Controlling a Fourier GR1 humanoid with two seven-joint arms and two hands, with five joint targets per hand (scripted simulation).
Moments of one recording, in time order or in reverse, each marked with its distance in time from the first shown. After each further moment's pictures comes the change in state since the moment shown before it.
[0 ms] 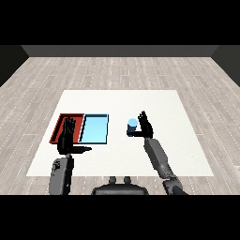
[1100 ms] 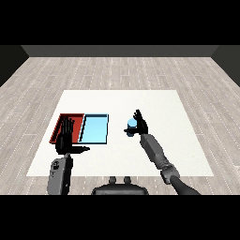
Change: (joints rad) left arm 0.001 0.008 0.012 -0.015 0.026 -0.011 0.021; right arm -0.202 -0.002 0.028 0.327 -0.092 0.028 -0.082
